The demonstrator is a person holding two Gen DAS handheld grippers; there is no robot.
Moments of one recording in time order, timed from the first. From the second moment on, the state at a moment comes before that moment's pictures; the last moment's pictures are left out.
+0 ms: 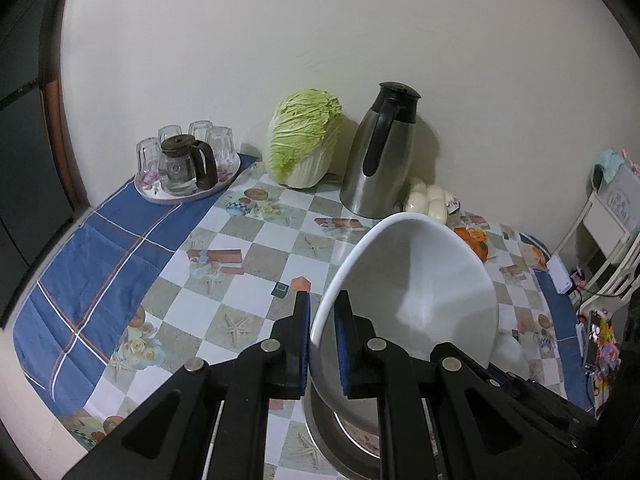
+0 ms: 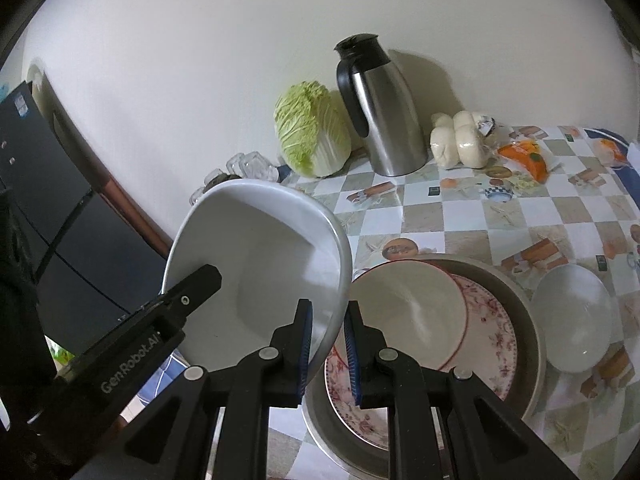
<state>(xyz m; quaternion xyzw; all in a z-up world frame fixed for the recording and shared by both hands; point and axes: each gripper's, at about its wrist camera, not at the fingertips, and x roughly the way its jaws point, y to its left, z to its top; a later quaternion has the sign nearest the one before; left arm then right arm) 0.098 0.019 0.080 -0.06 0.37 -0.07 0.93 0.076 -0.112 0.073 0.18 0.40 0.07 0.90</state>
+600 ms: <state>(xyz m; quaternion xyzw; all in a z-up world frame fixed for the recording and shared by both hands) 0.098 -0.020 0.076 -0.03 0.38 -0.08 0.92 0.067 -0.153 0.071 0.21 0.40 0.06 0.89</state>
